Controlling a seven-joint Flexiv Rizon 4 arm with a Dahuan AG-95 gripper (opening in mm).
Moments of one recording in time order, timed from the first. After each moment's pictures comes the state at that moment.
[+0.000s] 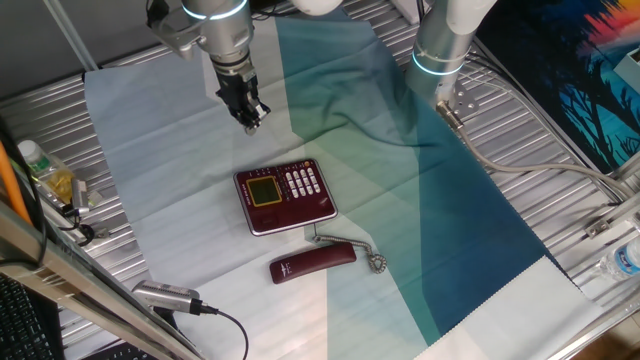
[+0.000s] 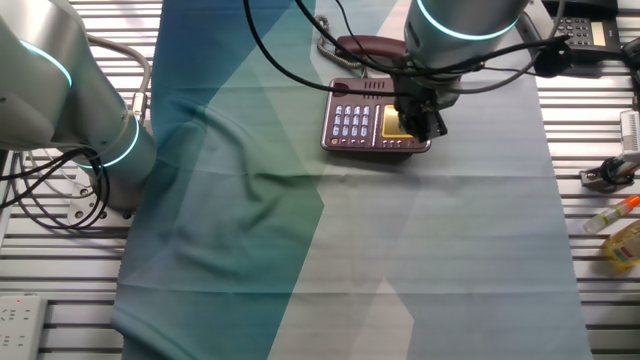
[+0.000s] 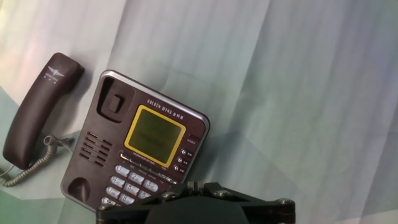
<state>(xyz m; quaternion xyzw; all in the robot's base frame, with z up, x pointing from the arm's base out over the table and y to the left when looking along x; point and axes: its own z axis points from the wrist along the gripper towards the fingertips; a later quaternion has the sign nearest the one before) 0.494 0.005 0.180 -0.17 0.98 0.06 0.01</state>
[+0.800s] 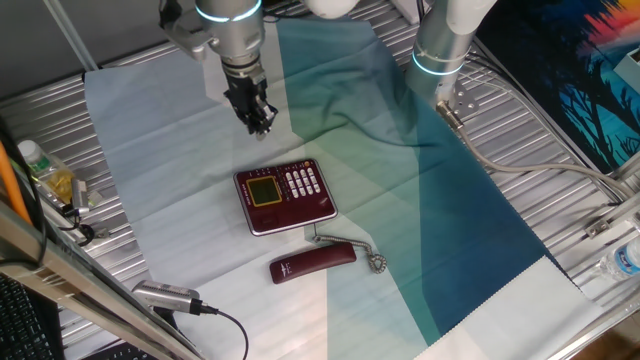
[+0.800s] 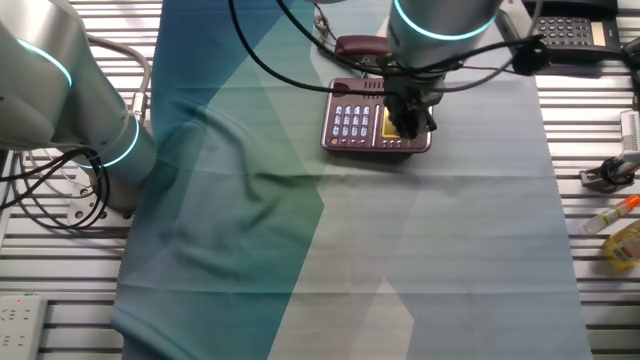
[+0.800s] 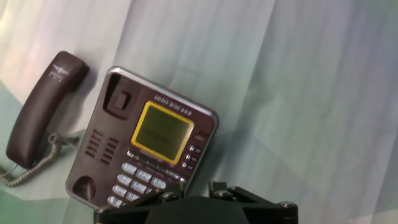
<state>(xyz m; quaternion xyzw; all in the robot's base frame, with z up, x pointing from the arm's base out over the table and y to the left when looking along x) 0.480 0.016 0.173 -0.17 0.98 0.05 0.03</state>
